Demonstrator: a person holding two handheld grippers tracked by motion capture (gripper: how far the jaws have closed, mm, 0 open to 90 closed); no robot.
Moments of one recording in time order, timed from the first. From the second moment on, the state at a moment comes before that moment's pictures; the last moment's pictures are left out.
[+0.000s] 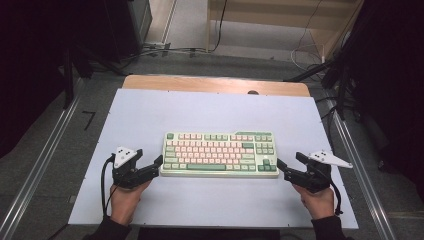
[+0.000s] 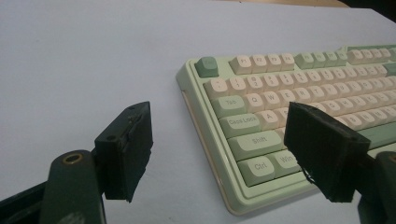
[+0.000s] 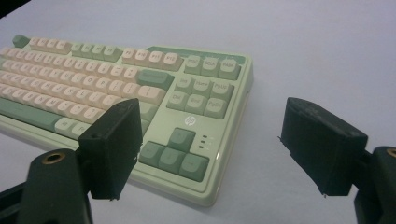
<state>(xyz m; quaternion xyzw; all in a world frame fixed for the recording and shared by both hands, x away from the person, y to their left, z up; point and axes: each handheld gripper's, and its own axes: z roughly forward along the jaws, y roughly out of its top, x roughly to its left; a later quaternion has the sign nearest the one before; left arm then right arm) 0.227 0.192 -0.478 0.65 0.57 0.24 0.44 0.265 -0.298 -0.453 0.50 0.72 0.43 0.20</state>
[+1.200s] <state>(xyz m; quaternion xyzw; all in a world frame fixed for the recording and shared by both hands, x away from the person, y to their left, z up) 0.210 0.213 -0.479 0.63 0.59 0.25 0.44 0.252 -0.330 -0.452 0.53 0.70 0.43 0.21</state>
